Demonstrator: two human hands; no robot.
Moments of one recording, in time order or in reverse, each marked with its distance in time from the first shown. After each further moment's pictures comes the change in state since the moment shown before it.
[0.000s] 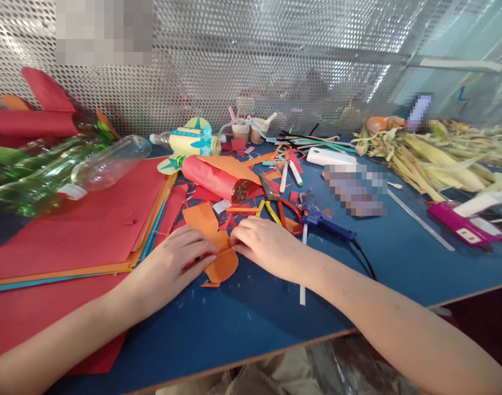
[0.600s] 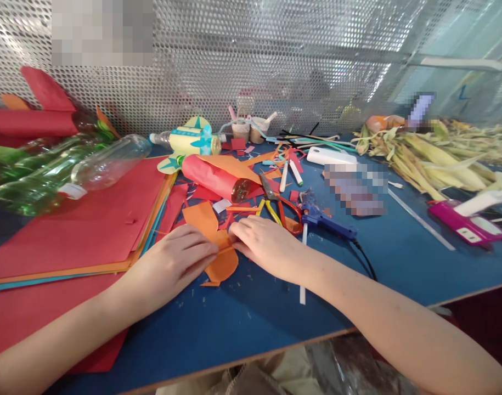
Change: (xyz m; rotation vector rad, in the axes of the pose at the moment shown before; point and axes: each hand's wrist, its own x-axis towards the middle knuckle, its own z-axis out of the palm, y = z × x) left_hand -0.001 -0.002 -0.001 0.097 0.003 0.101; right_hand 0.001 -0.004 -0.003 -0.028 0.015 0.010
